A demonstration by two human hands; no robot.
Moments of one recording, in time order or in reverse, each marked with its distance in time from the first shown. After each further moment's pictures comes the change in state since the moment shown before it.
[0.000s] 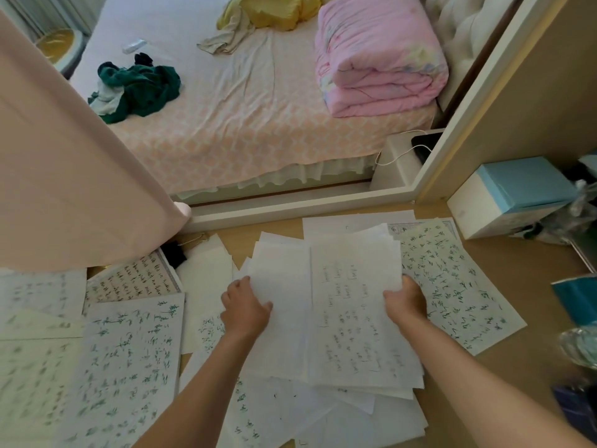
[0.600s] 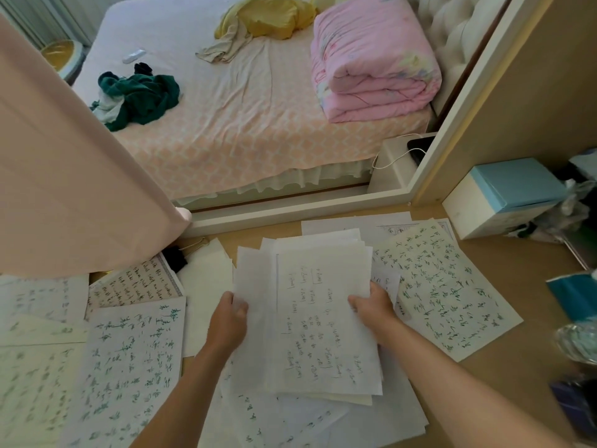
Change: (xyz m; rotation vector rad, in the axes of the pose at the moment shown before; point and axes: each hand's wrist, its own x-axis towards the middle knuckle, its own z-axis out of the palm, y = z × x) left_hand -0.007 -0.038 -0.015 -0.449 -0.026 -0.013; right_hand -0.030 -0.009 0.030 0.271 -0.310 -0.037
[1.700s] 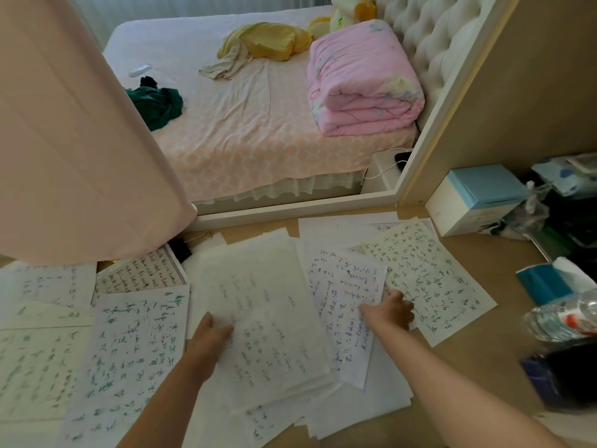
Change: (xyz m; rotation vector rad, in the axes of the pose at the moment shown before) left_hand -0.042 -0.063 -0.027 -0.578 -0.192 -0.227; right_hand -0.040 0.027 -0.020 -0.444 0.340 0.184
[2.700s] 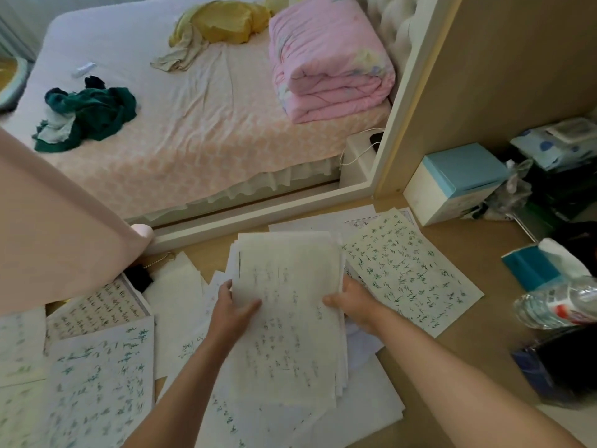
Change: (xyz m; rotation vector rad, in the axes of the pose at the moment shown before) left_hand 0.033 0.068 0.110 0.432 -0.014 0.221; right_hand 0.029 -0.036 -0.024 0.535 -0.681 -0.281
